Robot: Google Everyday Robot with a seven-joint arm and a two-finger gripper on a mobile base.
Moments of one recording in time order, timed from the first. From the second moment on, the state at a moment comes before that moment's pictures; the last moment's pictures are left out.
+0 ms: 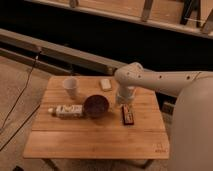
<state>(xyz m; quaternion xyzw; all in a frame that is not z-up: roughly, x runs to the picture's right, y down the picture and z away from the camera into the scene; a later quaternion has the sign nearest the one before) 0.109 0.127 0.813 -0.26 0.26 0.70 0.62</state>
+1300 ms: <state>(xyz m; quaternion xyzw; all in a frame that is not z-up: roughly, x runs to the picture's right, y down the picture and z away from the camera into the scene) 0.141 0.154 0.894 -0.28 0.31 0.70 0.58</state>
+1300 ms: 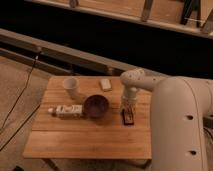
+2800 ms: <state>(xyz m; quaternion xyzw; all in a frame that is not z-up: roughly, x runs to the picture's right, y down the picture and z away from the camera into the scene) 0.133 0.064 0.878 -0.26 0.28 0.68 0.63</state>
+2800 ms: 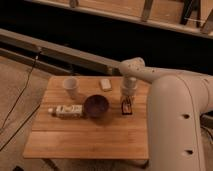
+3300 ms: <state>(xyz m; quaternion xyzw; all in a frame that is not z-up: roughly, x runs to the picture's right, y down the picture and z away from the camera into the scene) 0.124 -0.009 0.878 -0.23 0.25 0.66 0.67</state>
